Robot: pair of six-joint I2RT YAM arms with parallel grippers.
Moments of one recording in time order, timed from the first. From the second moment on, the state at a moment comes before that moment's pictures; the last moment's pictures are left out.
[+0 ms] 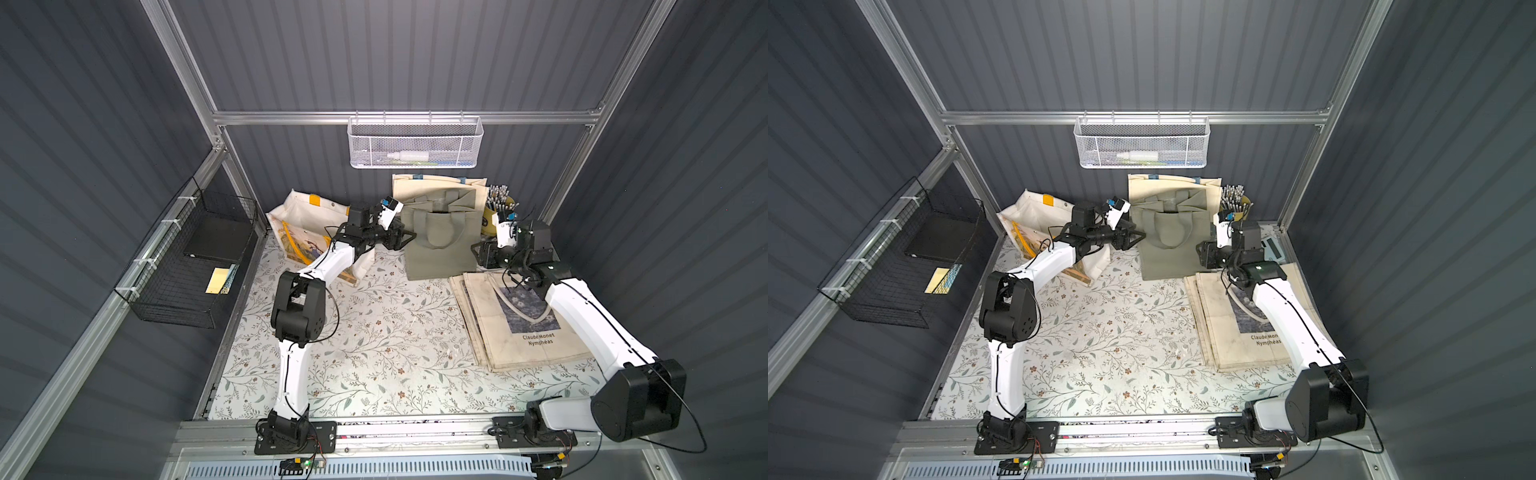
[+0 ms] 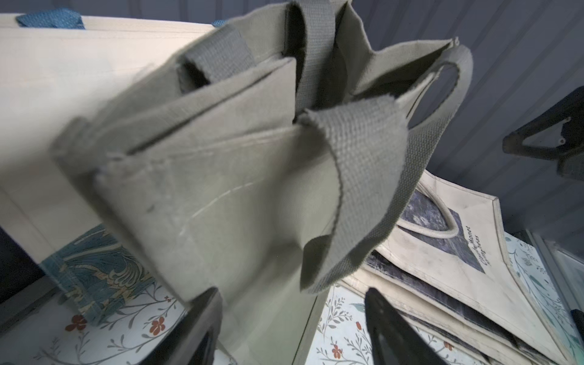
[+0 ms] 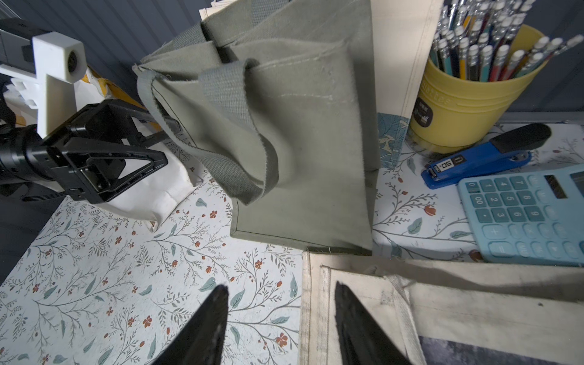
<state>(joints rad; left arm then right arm) -0.33 2.17 1.80 0.01 0.77 0.01 0.22 1.37 1.20 -0.37 -0.22 0.15</state>
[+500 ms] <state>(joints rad) -0.33 2.15 1.77 0.13 0.62 -0.01 0.22 1.37 1.19 -0.37 -0.22 0.15</state>
